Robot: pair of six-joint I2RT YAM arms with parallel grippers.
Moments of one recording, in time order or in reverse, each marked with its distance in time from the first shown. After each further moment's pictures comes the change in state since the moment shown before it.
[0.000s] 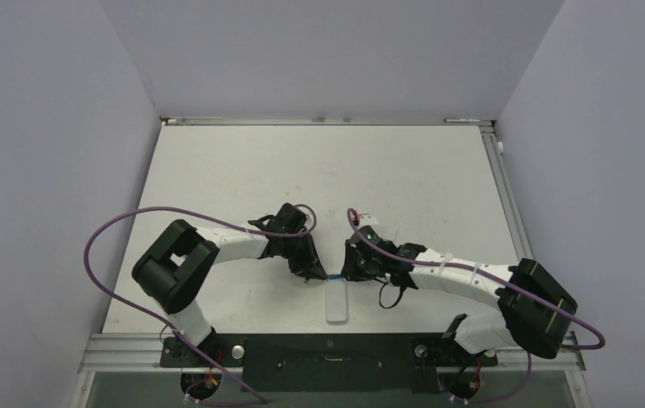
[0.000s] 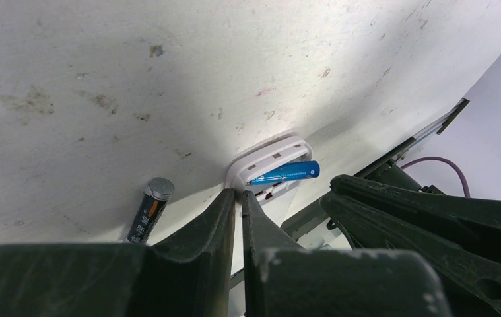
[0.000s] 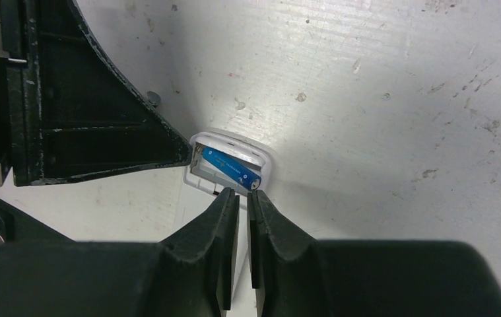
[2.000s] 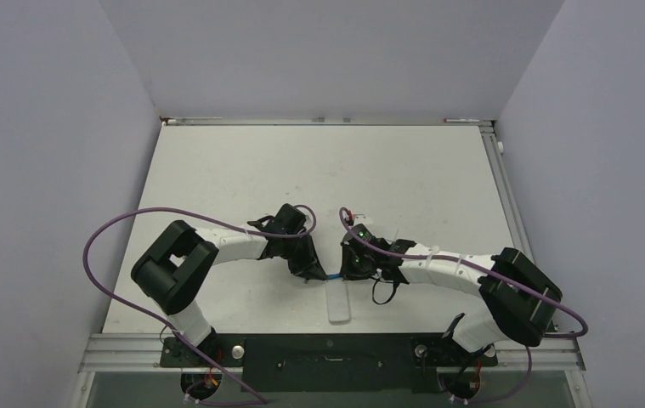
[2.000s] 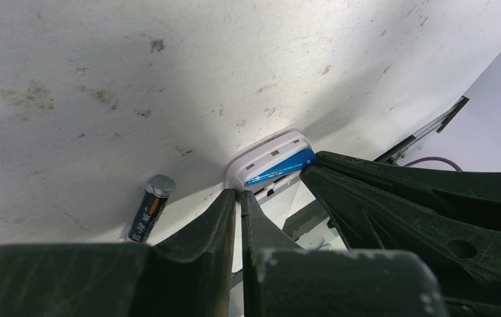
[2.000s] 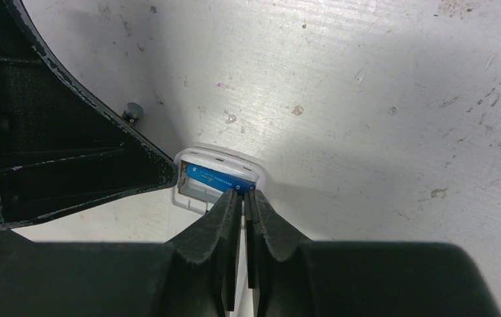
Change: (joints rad) left arm 0.000 -0.007 -0.011 0.013 0.003 -0.001; right arm -0.001 0.100 0.042 0.006 -0.007 -0.002
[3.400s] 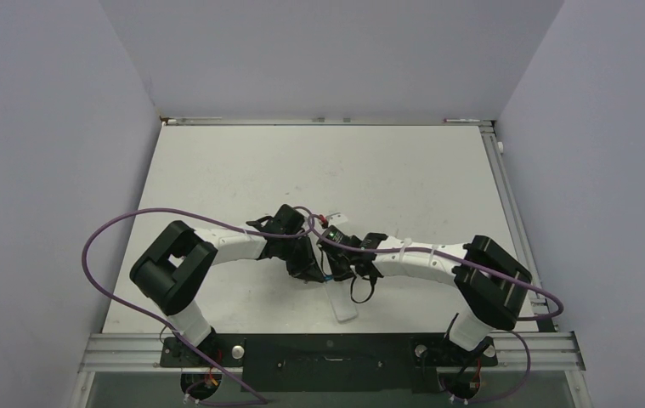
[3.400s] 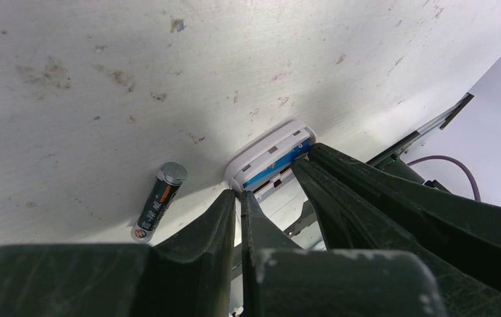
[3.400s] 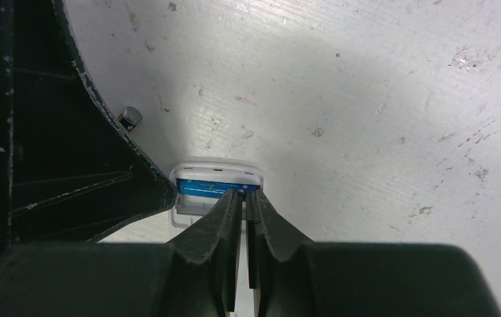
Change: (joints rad) left arm 0.005 -0.006 -0.005 -0.029 0.013 0.002; right arm 0.107 0.168 0.214 -0.189 0.145 -0.123
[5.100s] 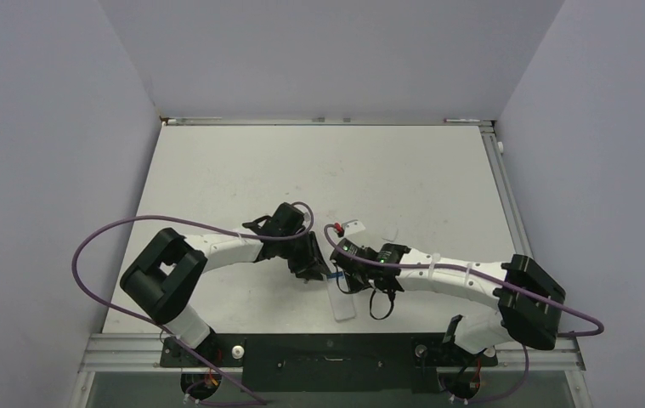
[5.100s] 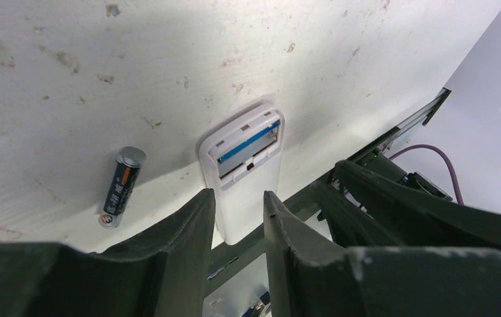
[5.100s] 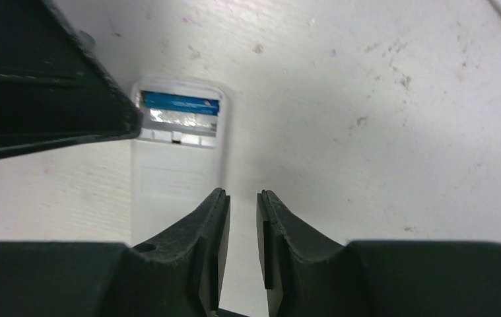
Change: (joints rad) left arm -0.012 -0.063 -0.007 0.022 -0.013 -0.018; right arm 0.073 -0.199 -0.056 -0.176 0.127 0.049
